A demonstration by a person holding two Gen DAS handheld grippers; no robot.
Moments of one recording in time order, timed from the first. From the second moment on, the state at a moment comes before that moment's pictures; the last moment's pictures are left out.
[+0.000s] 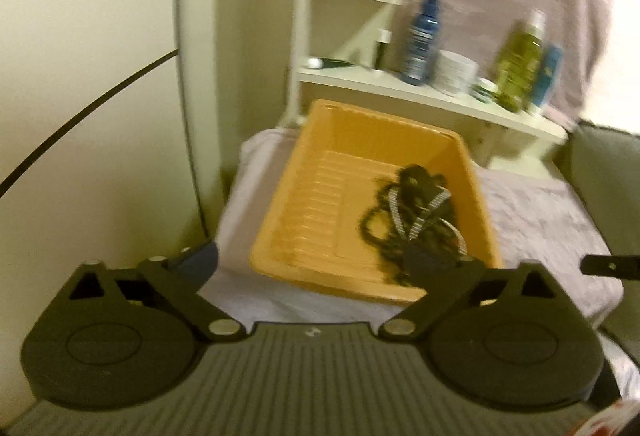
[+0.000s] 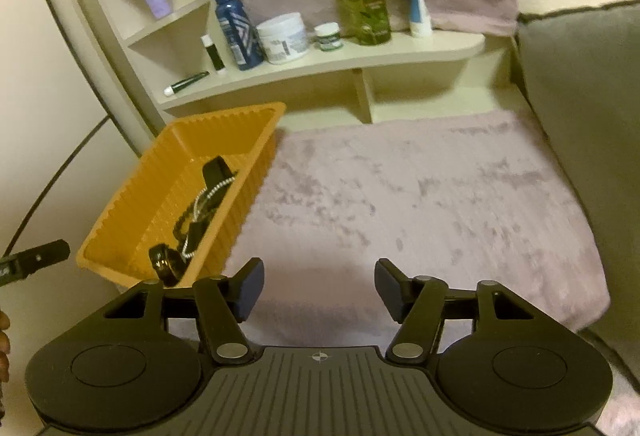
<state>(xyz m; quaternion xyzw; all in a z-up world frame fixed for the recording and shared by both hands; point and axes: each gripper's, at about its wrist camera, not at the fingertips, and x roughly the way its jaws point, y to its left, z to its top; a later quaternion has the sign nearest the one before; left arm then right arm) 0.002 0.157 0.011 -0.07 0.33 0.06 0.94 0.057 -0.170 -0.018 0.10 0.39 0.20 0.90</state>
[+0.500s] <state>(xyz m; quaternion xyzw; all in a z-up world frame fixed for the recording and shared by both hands) -0.006 0.077 0.001 -0.02 0.38 0.01 0.92 0.022 -0.178 -0.020 0.08 0.41 0.17 0.89</state>
